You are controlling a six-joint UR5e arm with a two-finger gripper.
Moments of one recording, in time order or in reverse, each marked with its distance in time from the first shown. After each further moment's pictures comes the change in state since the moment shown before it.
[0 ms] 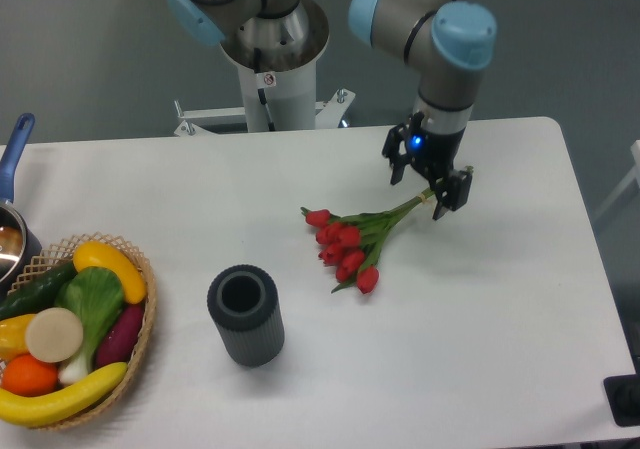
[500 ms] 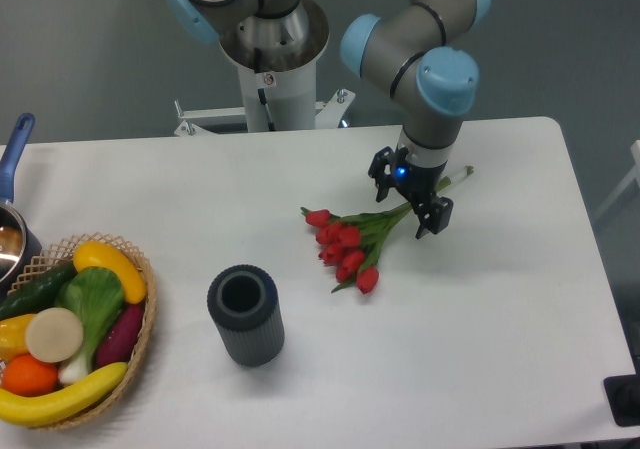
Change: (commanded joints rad) arm -0.040 -0.071 0.002 0.015 0.072 0.000
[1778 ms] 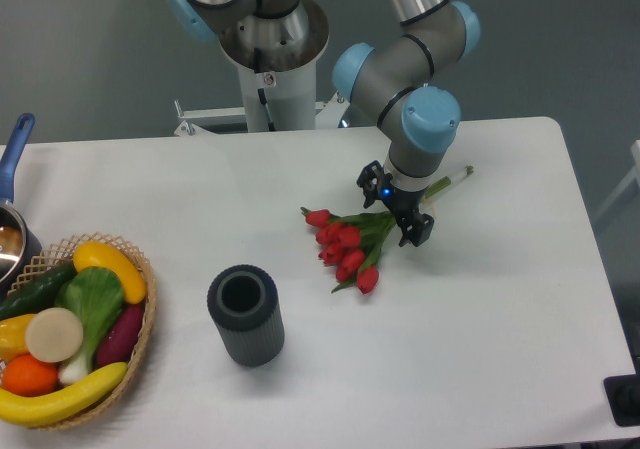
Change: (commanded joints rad) arm -0.017 -0.052 -0.029 0.012 0.023 -0.005
